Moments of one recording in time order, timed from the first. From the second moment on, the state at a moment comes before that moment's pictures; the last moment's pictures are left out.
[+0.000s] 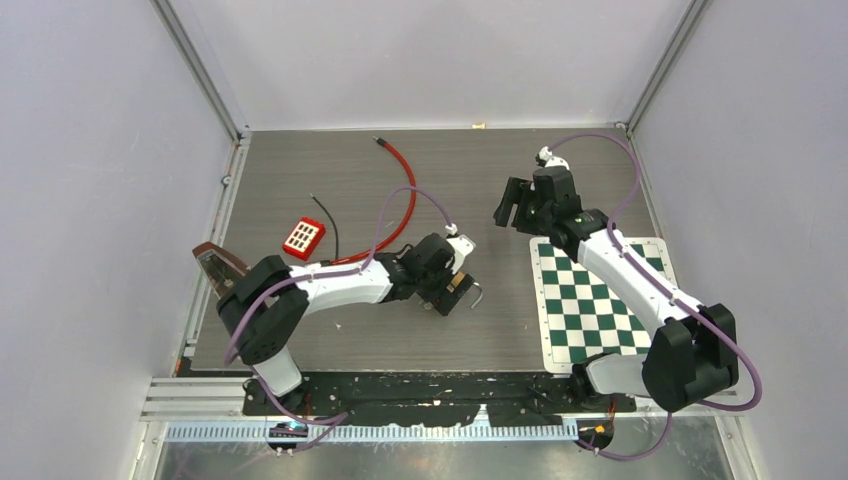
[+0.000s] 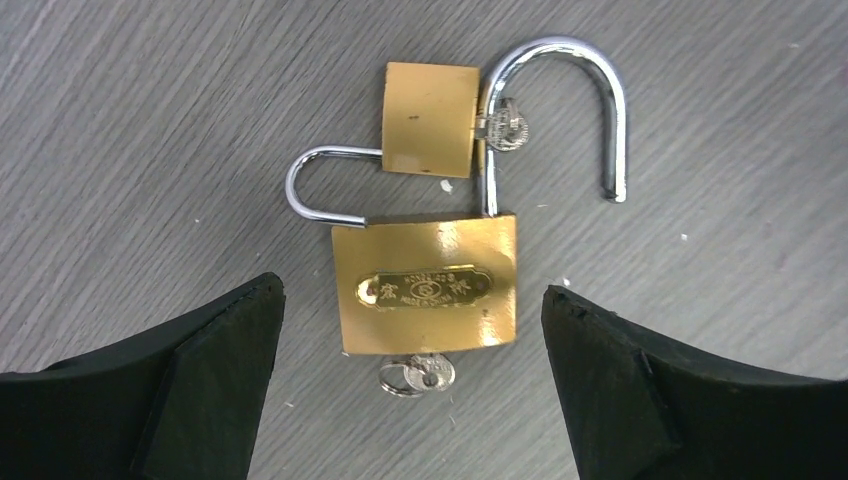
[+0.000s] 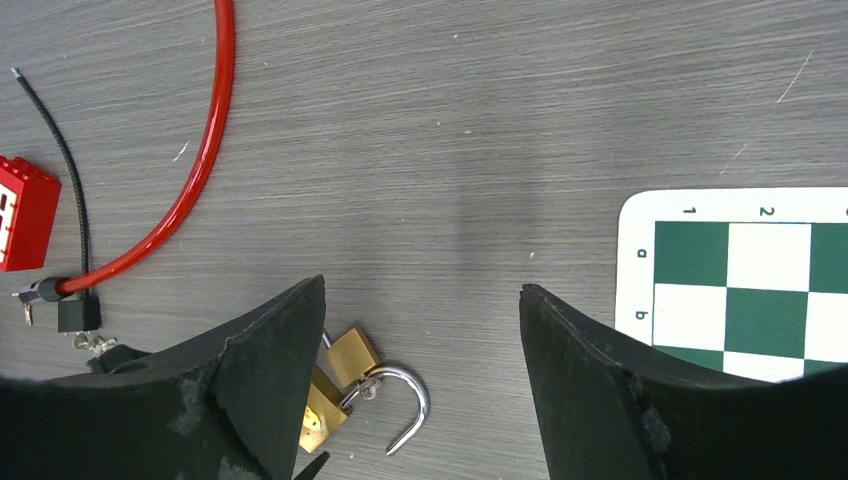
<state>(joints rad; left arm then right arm) -0.95 1.67 0.97 -0.19 -0.06 -0.11 0.35 1.30 0.99 -0.37 0.05 0.50</state>
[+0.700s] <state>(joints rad) -0.96 1.77 1.01 -0.22 -0.11 -0.13 0.35 1.30 0.98 -0.39 0.06 0.54</state>
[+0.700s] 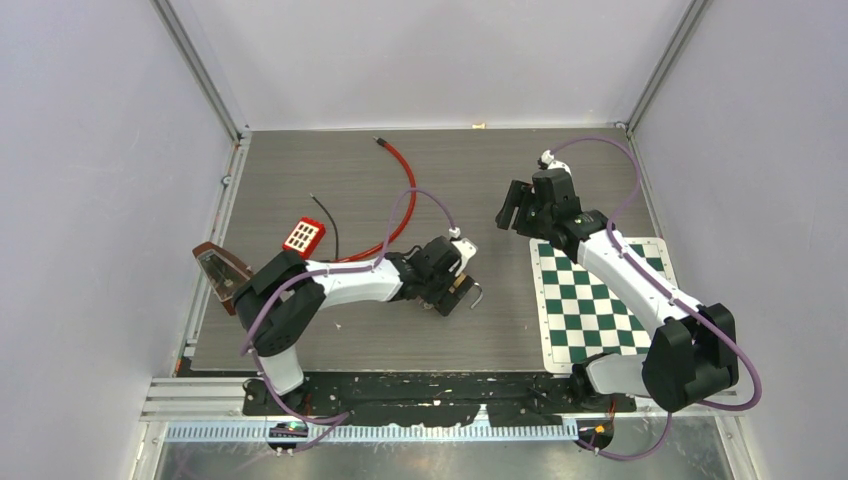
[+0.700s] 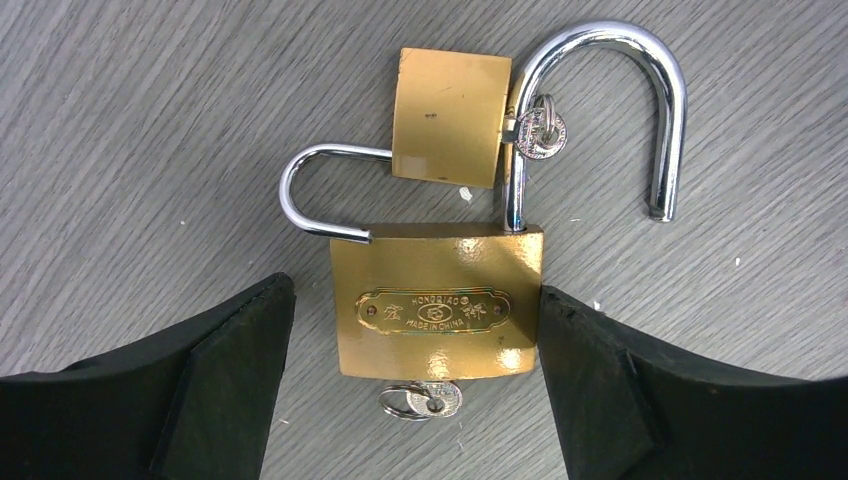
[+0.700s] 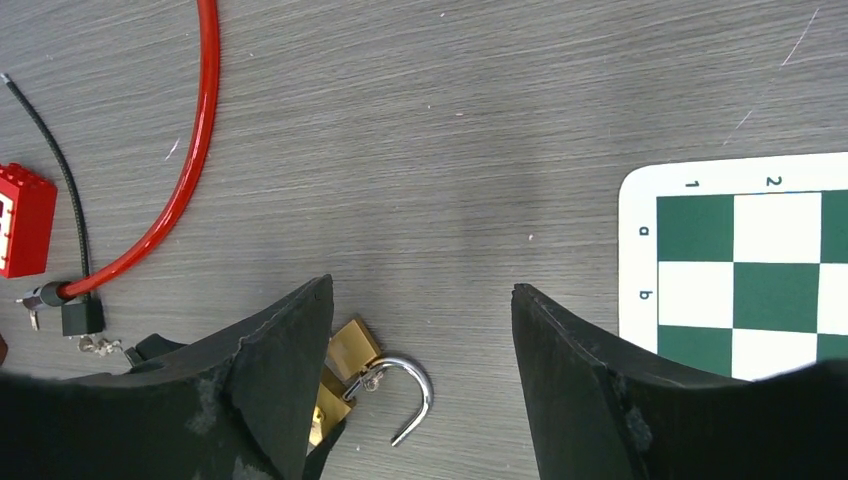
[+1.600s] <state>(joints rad) -0.98 1.53 0.99 -0.33 -0.16 -0.06 0.35 1.33 0.98 -0.39 0.01 0.57</state>
